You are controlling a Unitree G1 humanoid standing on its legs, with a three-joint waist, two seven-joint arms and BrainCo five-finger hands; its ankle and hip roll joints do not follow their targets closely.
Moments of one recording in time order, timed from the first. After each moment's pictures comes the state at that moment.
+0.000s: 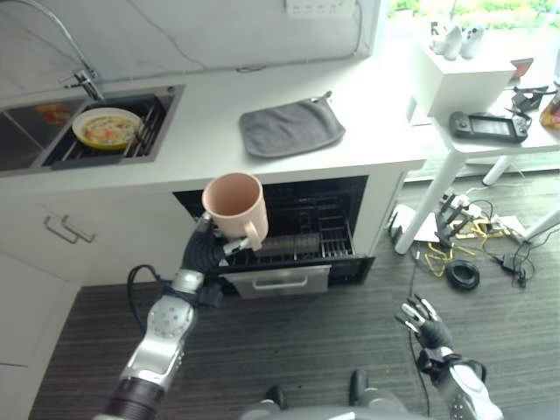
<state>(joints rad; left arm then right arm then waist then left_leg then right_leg) 0.03 0.48 -0.14 0.08 -0.22 -0.45 0.01 0.15 -0.30 0.06 0.51 0.63 -0.15 0.11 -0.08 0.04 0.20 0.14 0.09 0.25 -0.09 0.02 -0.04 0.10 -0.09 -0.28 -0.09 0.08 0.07</state>
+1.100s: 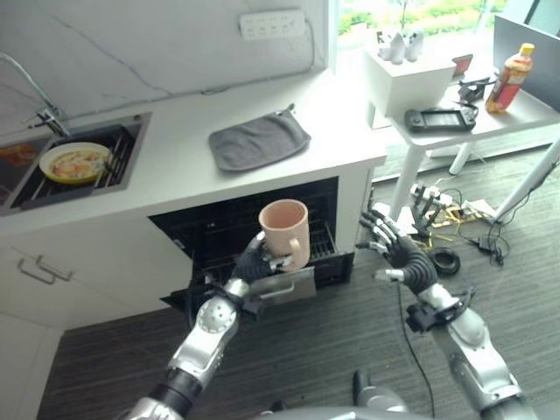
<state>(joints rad) -0.07 0.41 -0.36 0.10 -0.21 -0.31 -0.08 0.06 -0.45 0.23 -0.05 0.48 -0.31 0.29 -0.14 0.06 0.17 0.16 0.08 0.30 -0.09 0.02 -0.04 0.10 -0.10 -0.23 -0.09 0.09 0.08</state>
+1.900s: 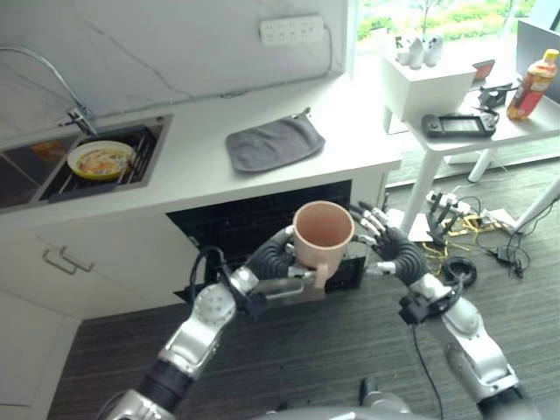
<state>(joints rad) -0.09 0.45 -0.40 0.00 -0.17 -0.29 -0.28 0.01 -0.46 0.28 -0.14 0.53 -0.20 0.32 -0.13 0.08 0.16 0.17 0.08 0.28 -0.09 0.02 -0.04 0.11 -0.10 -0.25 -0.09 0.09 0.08</state>
